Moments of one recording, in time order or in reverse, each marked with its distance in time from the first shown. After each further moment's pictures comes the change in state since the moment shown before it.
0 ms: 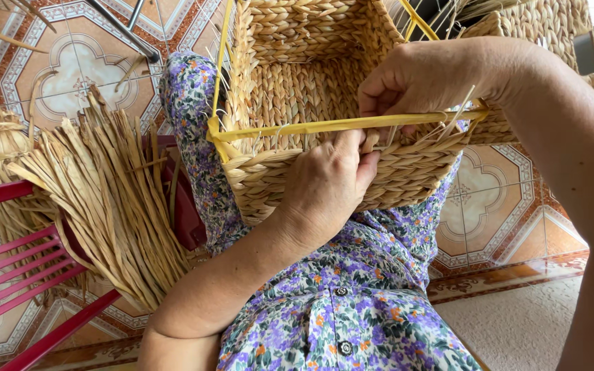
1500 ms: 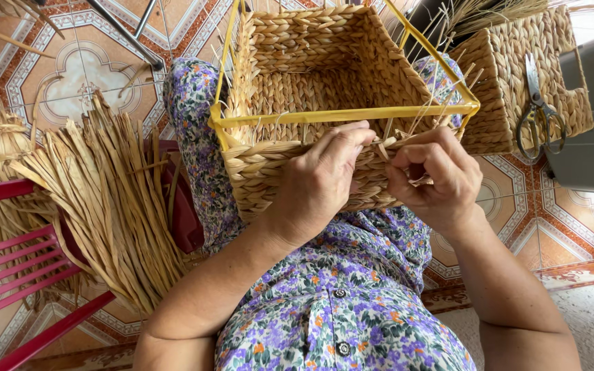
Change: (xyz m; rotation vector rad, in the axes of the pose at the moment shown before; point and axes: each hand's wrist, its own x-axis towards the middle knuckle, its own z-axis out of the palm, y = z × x) left_hand -0.008 -0.007 -0.009 -0.152 0.201 0.294; right_hand -0.026 0.057 0.153 -0.132 1.413 -0.672
